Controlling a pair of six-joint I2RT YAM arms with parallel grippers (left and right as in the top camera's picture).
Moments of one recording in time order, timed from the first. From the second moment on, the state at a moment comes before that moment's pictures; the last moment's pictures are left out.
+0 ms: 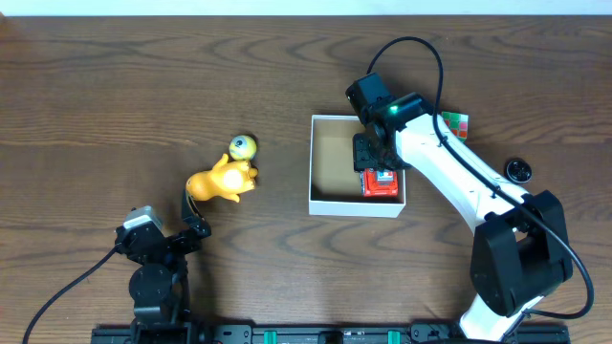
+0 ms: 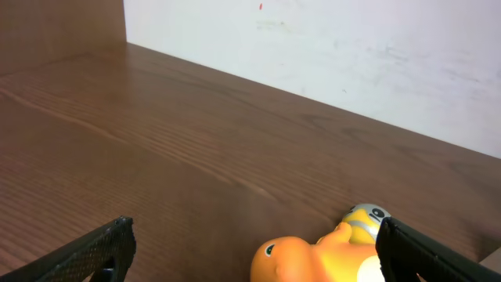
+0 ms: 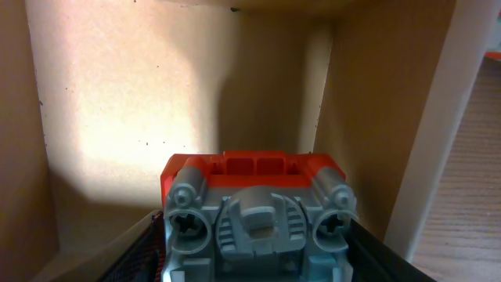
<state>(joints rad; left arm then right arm) 0.02 0.01 0.08 -0.23 -0.22 -0.25 0.48 1.86 1.44 -1.01 0.11 0.46</state>
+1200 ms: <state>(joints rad) 0.02 0.01 0.08 -0.23 -0.22 -0.25 0.48 1.93 1.44 -1.01 0.10 0.47</state>
